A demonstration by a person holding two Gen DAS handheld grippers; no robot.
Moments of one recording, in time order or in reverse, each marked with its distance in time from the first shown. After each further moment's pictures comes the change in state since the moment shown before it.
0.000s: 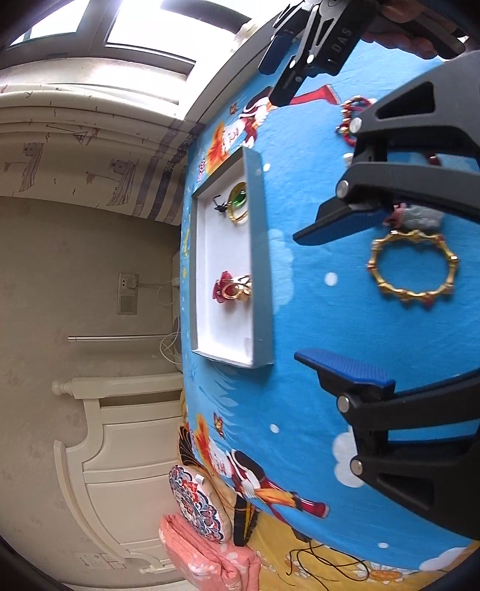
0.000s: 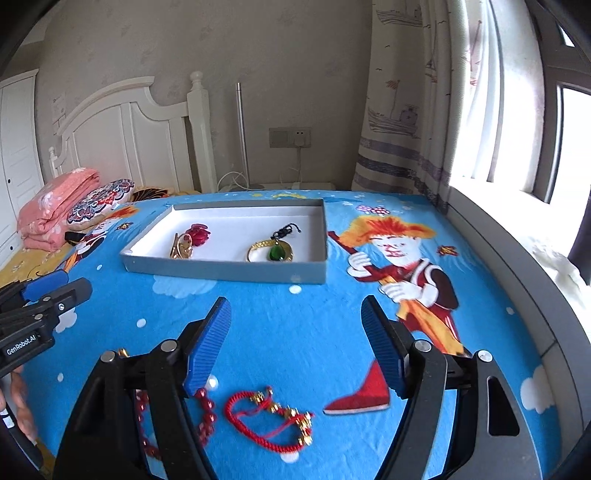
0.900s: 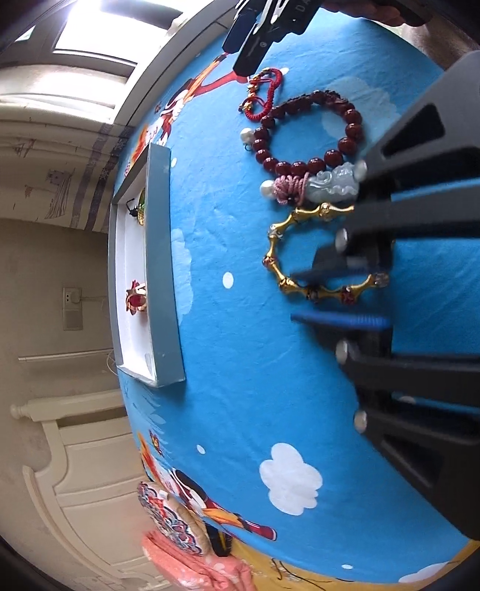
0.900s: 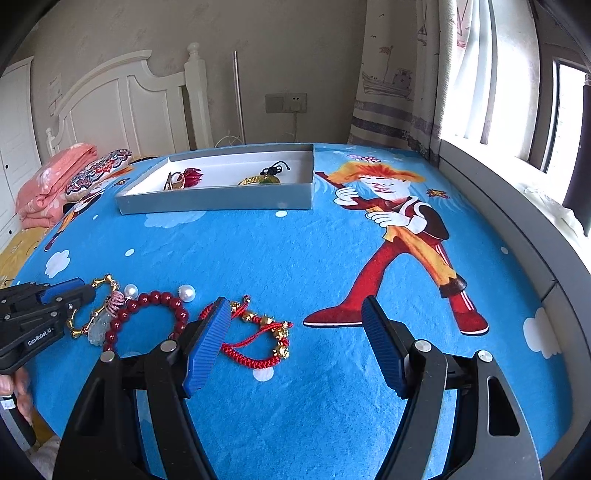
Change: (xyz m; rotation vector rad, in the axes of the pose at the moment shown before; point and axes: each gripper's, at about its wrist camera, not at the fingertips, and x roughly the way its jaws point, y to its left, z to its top) left arm 0.036 -0.002 -0.058 0.084 0.185 -0.019; right arm 0.000 -0.012 -0.050 -0.007 0.116 0.007
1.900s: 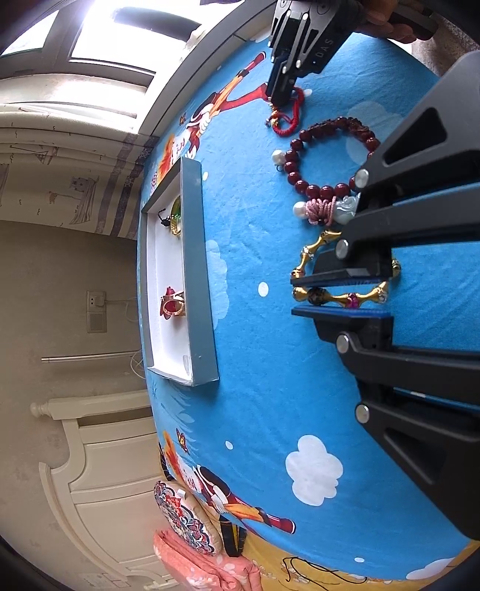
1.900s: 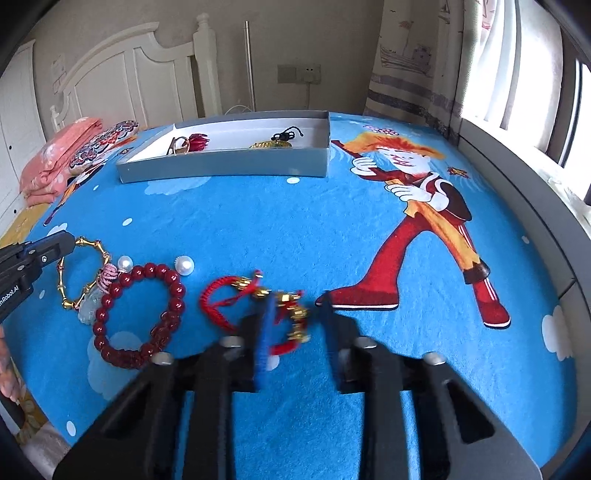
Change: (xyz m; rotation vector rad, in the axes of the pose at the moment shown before) left arm -0.024 0.000 0.013 -0.014 -0.088 -0.018; right arm 0.021 0.005 -0.003 -0.042 0.106 0.026
